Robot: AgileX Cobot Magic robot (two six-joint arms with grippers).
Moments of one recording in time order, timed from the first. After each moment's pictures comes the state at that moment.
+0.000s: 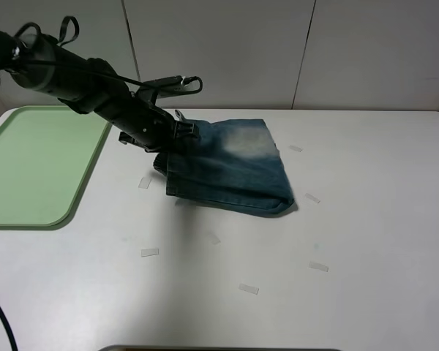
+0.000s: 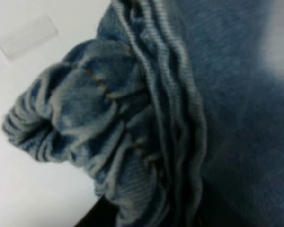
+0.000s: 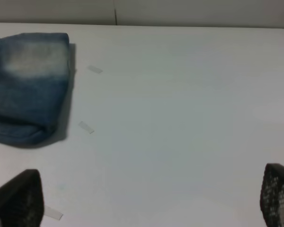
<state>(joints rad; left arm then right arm) -0.36 2.10 -1.28 -0.61 0.24 0.43 0.13 -0.01 -0.49 -0.06 1.02 0.02</state>
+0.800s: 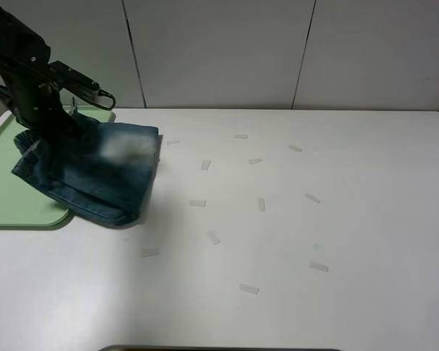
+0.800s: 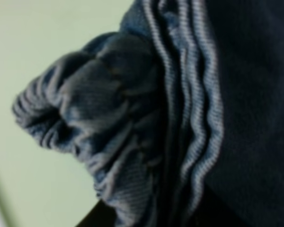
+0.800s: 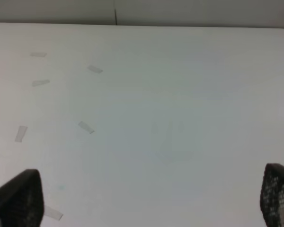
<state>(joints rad) -0.13 1.98 -1.28 0.63 0.63 -0.20 0.13 -0.01 -0.49 -0.06 1.02 0.02</state>
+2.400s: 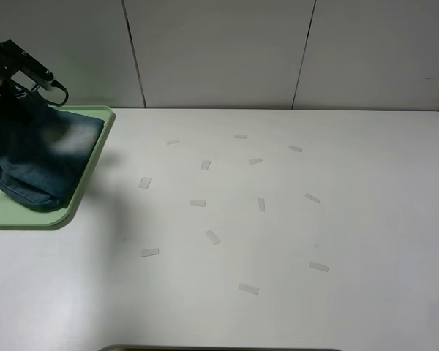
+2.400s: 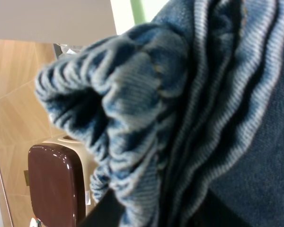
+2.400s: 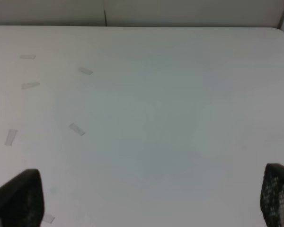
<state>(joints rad) 0.01 1.98 -1.28 1.07 0.57 -0.39 0.13 -0.01 -0.49 -0.09 1.02 0.05</state>
